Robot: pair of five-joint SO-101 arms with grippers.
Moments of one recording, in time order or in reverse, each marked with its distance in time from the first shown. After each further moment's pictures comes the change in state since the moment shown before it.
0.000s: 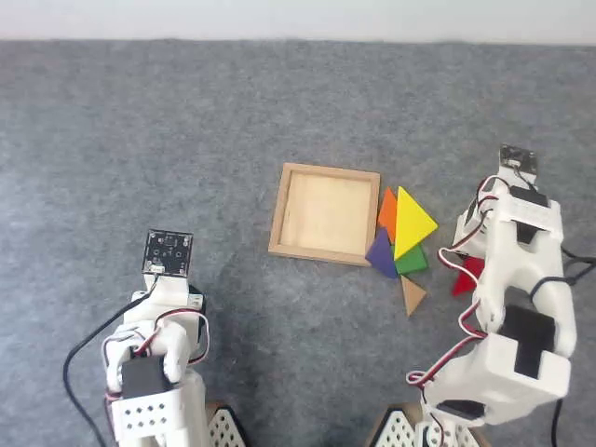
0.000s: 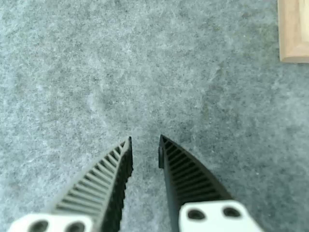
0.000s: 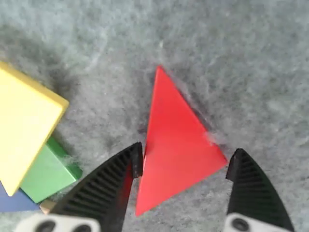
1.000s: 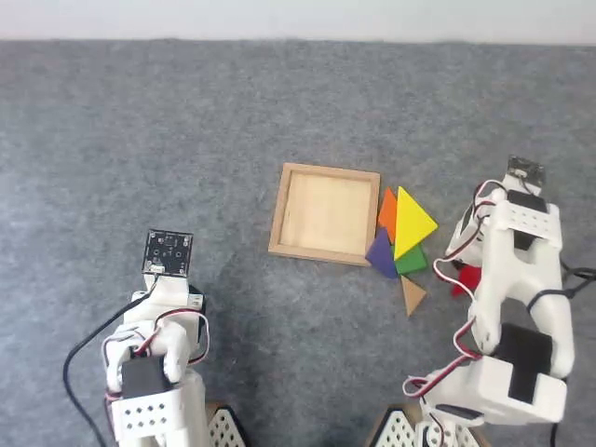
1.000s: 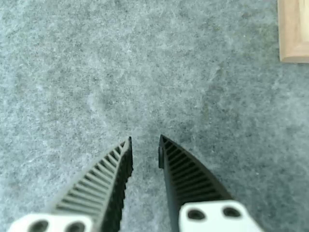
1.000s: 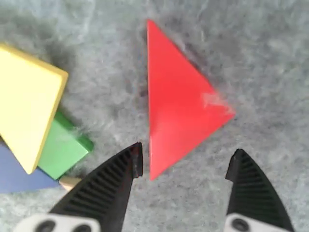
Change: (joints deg) left arm 0.0 0.0 0.0 0.0 0.0; right arm -1.2 -6.8 4.4 5.5 -10.2
